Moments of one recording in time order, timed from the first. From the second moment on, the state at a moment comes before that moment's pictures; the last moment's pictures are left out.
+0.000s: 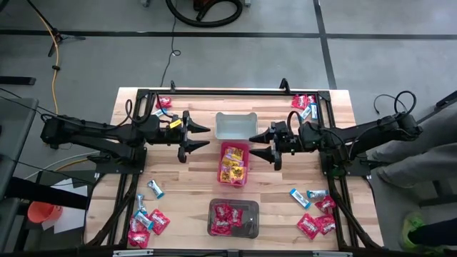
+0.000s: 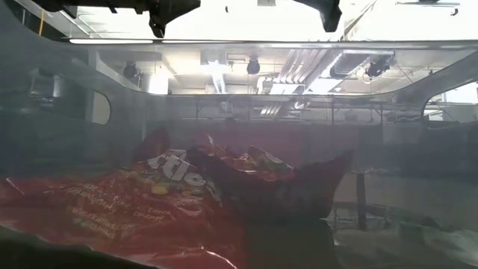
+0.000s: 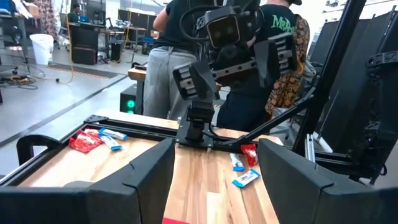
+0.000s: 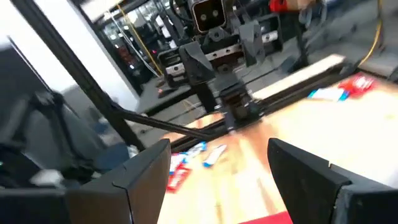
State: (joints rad) left arm 0.01 0.97 0.58 0.41 -0.02 -0.15; right arm 0.13 1.11 0.77 0.27 0.11 0.49
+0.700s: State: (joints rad) left arm 0.01 0.97 0.58 0.38 -0.02 -0.21; right arm 0.56 1.11 0.77 -0.42 -0.33 1.50
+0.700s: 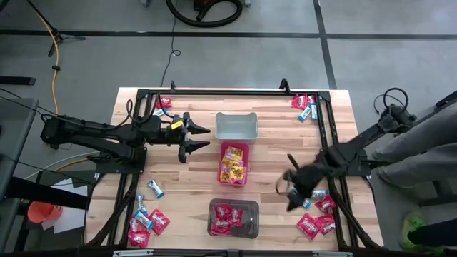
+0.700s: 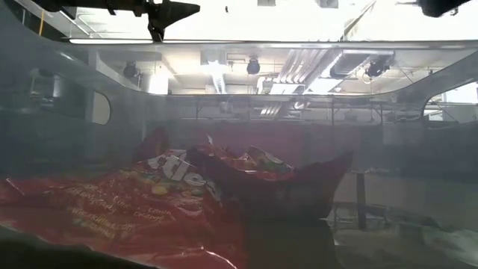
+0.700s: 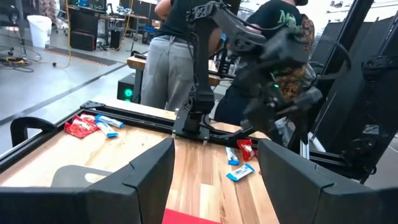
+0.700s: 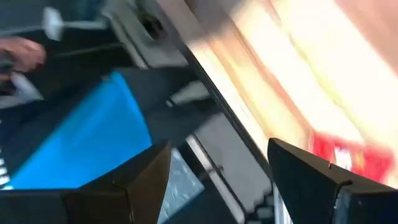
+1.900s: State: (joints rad) left arm 0.01 0.97 0.58 0.36 -0.02 -0.21; right arm 0.81 1.67 0.80 -0.57 -0.42 1.70
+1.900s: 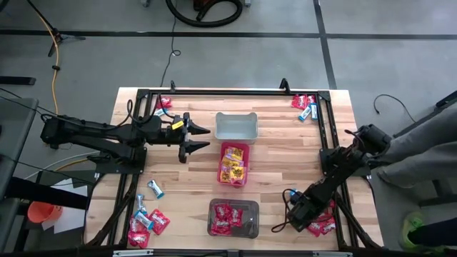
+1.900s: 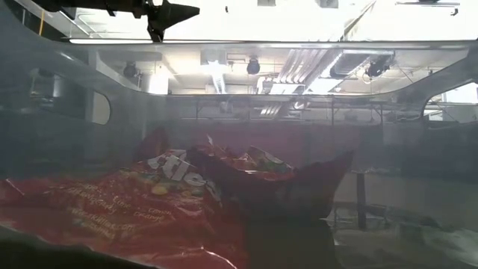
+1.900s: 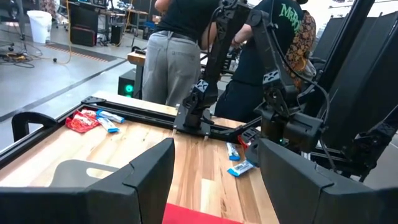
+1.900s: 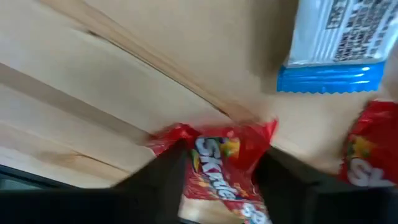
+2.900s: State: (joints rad) left arm 0.01 0.97 0.58 0.39 -0.04 -0.21; right arm 0.33 1.41 1.08 -0.08 0.02 0.34
